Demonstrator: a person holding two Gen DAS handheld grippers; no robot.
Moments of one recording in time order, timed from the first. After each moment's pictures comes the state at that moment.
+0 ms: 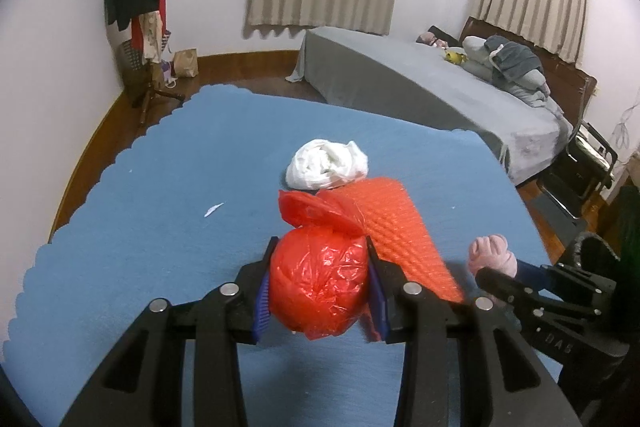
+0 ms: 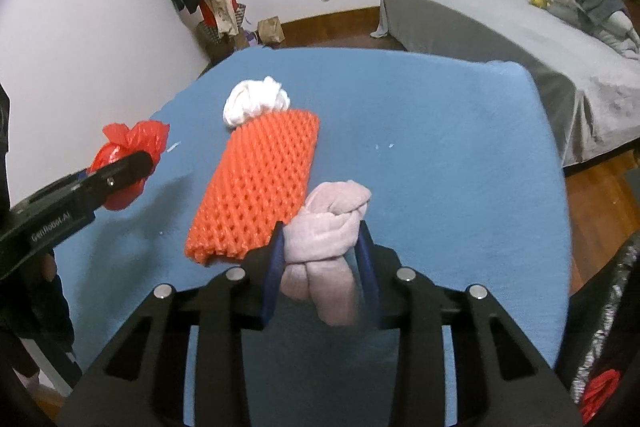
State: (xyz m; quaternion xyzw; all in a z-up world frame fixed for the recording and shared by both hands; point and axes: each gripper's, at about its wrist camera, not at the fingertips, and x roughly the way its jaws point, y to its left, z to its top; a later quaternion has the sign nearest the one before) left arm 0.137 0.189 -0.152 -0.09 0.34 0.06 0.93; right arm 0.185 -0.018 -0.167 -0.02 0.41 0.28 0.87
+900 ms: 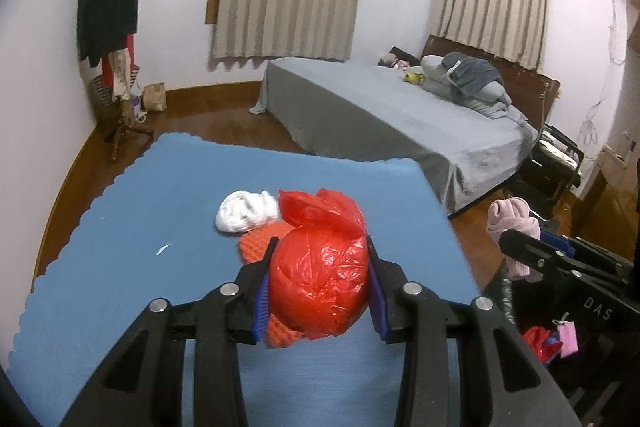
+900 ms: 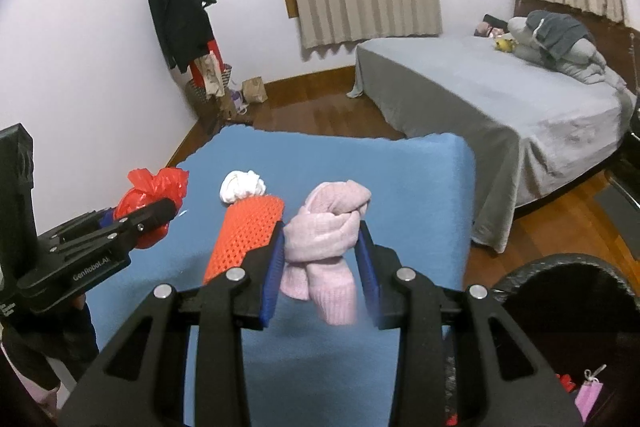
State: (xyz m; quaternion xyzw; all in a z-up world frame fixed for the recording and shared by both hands) left arm 0.119 0.119 -0.092 -0.07 0.29 0.00 0.95; right arm 0.144 -0.103 -0.069 0.01 0.31 0.24 0.92
